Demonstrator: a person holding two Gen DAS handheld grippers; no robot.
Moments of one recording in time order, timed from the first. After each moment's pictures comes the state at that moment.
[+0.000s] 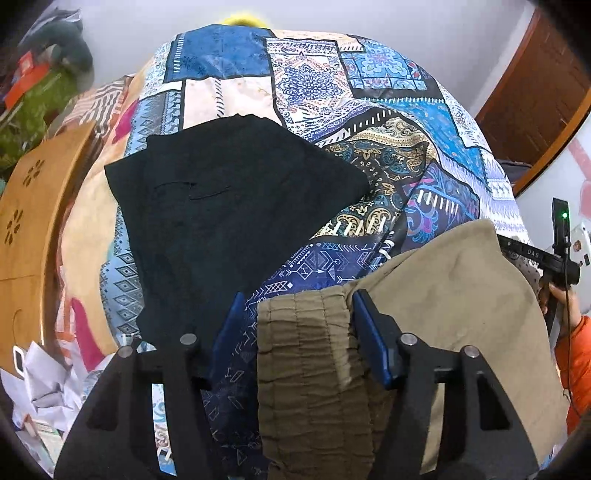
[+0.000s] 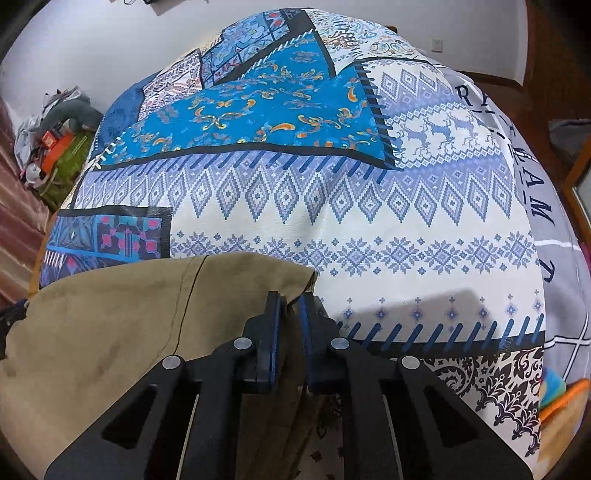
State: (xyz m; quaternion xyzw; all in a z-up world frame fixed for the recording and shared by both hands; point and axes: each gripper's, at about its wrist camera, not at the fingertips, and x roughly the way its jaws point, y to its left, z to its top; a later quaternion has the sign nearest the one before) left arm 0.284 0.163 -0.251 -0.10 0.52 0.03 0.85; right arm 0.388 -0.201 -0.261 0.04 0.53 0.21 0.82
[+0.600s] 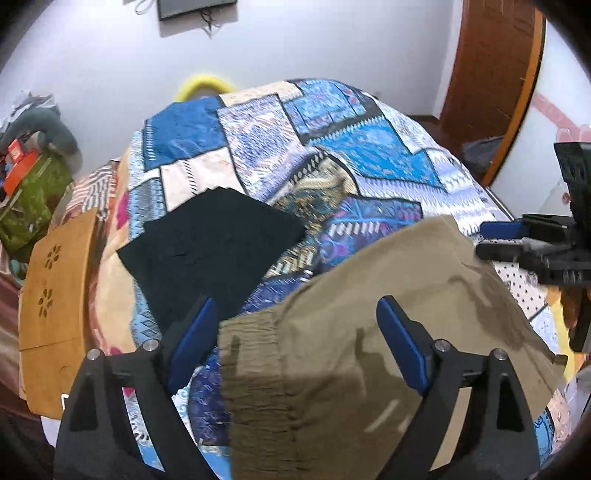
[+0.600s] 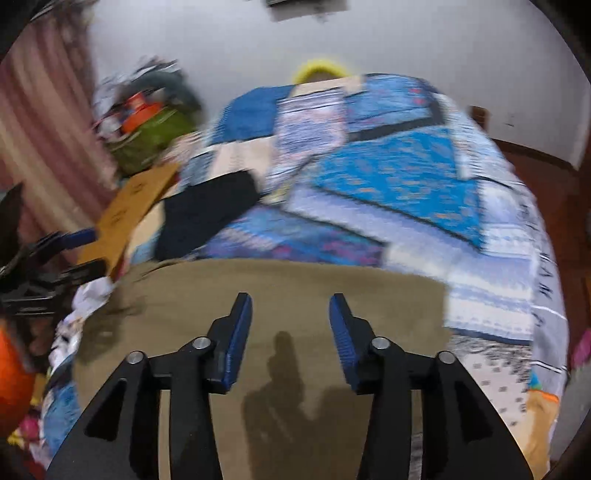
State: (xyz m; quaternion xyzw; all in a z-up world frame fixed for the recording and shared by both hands) left arm 0.260 0.098 -0.178 0.01 0.46 -0.01 0.89; right arm 0.285 -0.110 -0.133 -0.03 0.47 0.37 0.80
